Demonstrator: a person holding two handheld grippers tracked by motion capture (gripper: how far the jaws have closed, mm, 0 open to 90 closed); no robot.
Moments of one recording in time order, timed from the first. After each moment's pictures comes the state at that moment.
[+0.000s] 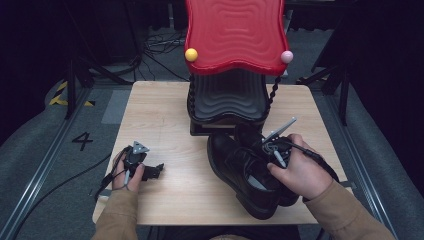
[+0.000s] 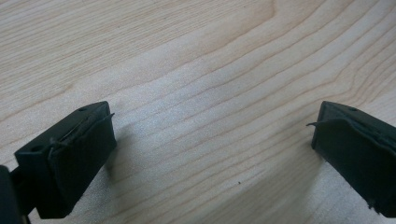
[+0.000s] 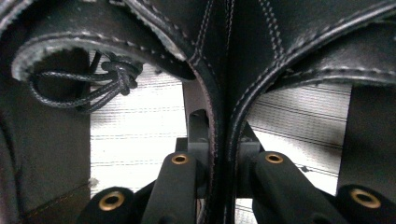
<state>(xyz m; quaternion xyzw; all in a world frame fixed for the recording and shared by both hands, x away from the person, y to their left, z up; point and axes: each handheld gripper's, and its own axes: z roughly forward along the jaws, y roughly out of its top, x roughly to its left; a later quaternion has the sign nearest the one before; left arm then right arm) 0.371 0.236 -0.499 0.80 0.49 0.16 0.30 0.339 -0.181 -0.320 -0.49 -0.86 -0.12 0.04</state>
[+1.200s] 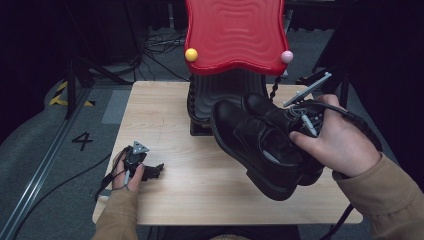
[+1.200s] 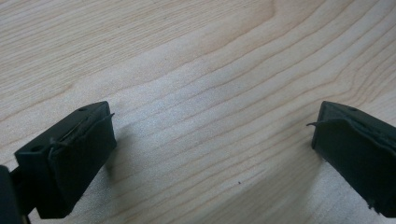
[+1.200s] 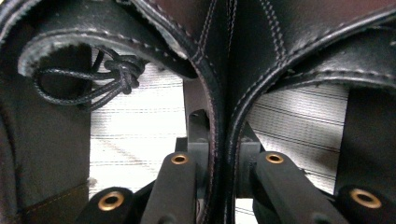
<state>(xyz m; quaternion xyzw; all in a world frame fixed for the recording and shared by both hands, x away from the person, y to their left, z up) 0.371 0.236 -0.499 0.80 0.48 0.17 0.30 0.340 -0.192 -0.199 -0.48 -0.87 -0.15 0.01</state>
